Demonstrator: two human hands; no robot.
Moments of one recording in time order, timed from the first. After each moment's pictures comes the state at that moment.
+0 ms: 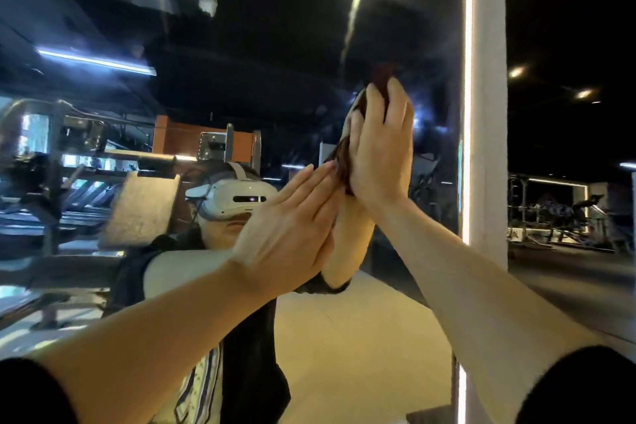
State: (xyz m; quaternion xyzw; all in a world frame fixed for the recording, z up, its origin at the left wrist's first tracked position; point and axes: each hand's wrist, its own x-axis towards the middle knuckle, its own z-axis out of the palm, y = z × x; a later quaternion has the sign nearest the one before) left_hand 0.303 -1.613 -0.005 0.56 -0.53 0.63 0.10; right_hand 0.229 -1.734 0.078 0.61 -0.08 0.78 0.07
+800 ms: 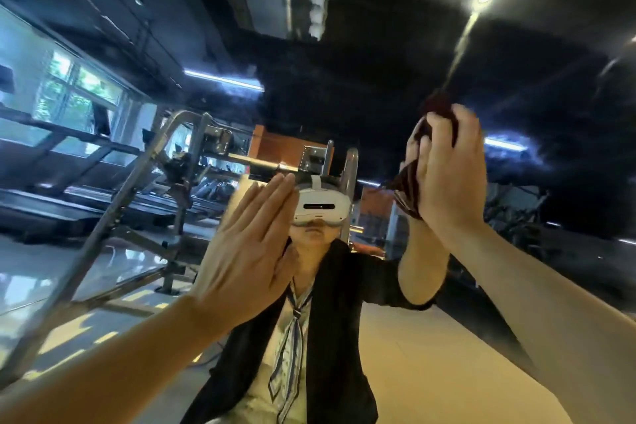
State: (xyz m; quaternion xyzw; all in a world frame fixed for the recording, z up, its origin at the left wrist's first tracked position) left_hand 0.393 -1.401 -0.052 0.65 -0.37 0.64 0.17; right_hand 0.285 -1.622 0.080 0.68 0.00 0.72 0.09
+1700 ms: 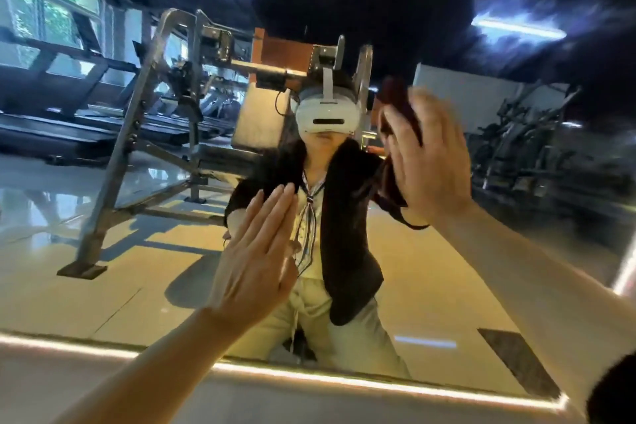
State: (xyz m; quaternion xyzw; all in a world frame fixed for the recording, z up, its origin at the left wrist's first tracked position) left_hand 0.365 -1.391 -0.212 0.72 -0.42 0.51 0.23; right_hand 0.289 -1.622 -0.068 0.71 0.10 0.64 0.26
